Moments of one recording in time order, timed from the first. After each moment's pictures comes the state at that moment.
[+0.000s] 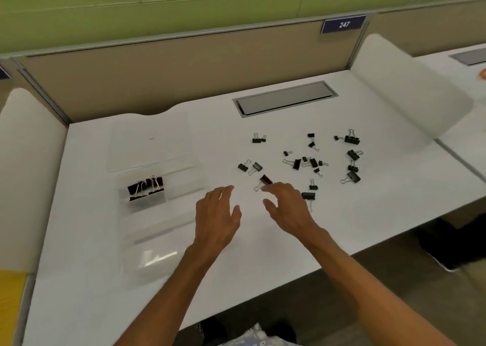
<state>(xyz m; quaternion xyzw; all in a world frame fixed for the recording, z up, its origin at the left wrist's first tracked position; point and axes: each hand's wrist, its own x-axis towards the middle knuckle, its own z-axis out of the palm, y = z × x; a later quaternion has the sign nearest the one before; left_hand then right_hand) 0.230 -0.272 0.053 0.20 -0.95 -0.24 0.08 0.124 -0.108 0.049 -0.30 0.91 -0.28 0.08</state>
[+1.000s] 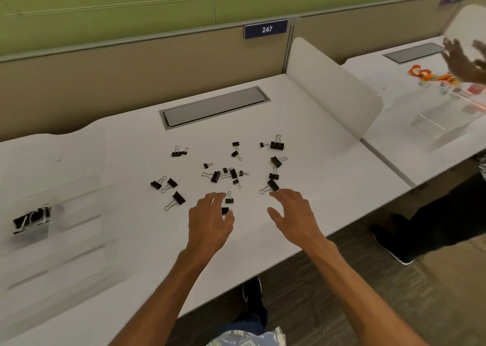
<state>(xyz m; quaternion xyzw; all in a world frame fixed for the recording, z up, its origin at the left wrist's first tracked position) 0.085 -0.067 0.041 0.19 -0.95 -0.26 0.05 0.001 0.134 0.036 -0.22 0.95 -0.22 0.07</state>
